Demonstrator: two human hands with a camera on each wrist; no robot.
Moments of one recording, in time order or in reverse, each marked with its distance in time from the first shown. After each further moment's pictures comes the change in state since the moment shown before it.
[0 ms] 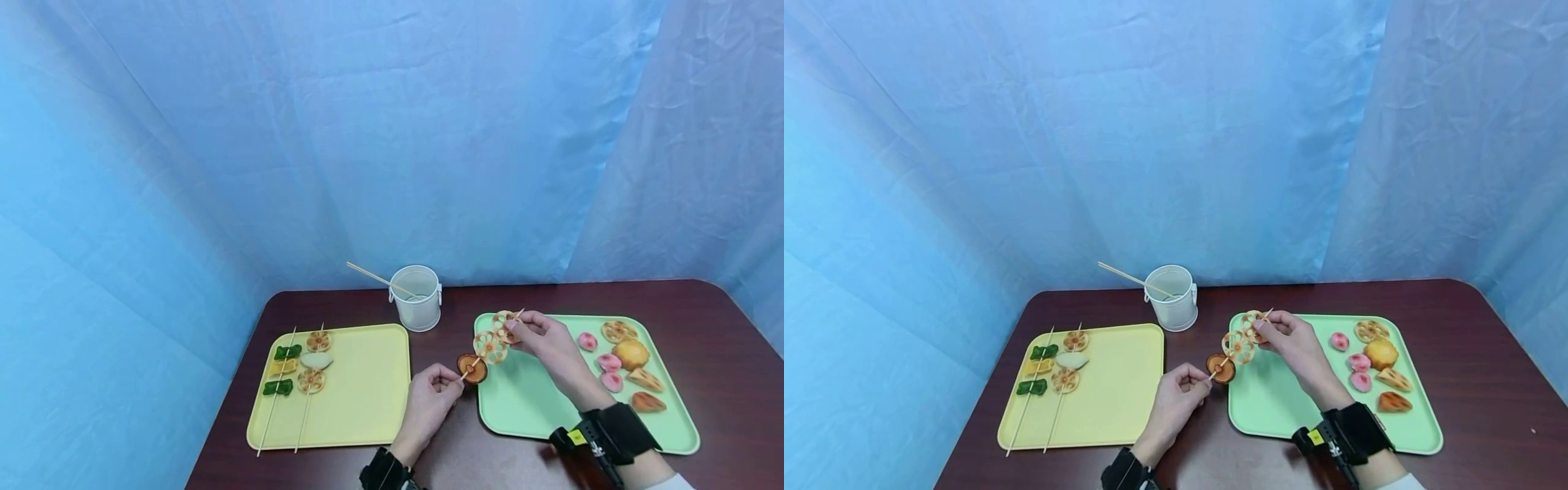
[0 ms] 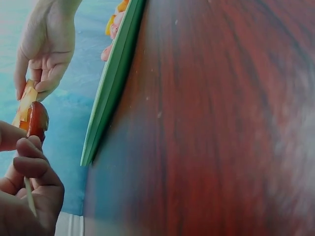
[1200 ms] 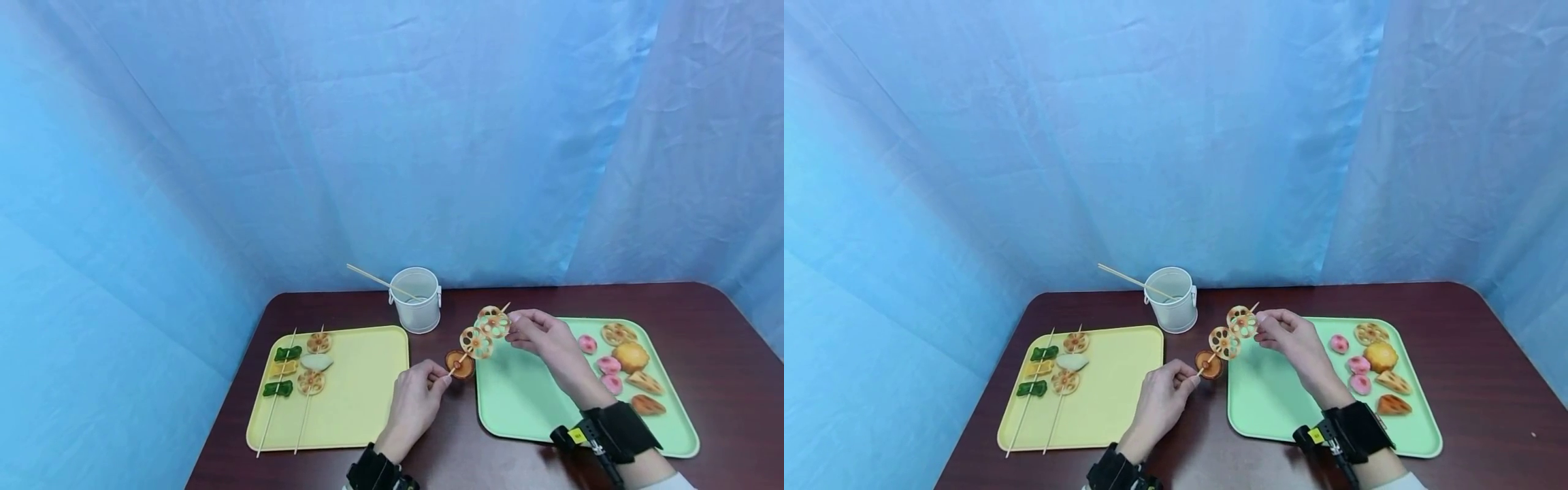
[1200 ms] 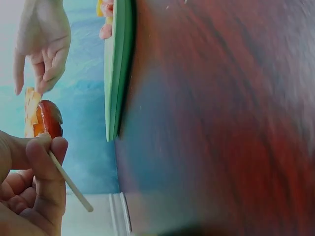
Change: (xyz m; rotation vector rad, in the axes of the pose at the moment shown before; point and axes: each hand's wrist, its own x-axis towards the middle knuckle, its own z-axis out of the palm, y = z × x) left_hand 0.004 0.013 -0.023 0.605 0.071 0.308; right_hand 0.002 -0.005 -0.005 0.037 -0.019 -0.015
